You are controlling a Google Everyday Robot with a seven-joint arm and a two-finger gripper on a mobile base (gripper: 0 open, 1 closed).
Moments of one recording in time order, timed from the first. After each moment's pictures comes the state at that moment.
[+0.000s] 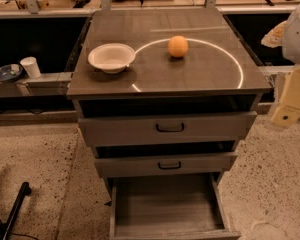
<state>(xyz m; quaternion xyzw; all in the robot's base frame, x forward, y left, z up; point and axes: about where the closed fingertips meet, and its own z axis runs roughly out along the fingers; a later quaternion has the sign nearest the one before) 0.438 -0.216 0.979 -0.60 0.78 -0.04 0.16</state>
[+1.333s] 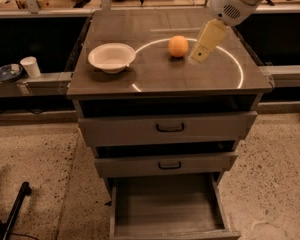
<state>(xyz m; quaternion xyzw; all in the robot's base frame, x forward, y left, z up) 0.640 -0.140 0.972 -0.56 0.77 0.00 0.30</state>
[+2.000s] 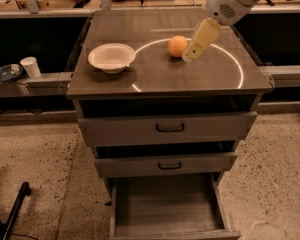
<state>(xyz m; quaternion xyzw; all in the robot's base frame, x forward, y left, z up) 0.651 -0.129 0.968 -0.55 0.77 0.04 0.31</state>
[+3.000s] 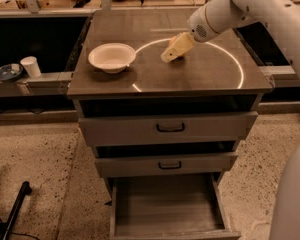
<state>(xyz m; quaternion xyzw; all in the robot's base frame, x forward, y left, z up) 0.747 -0.099 0.901 -0.47 0.78 0.12 0.39</state>
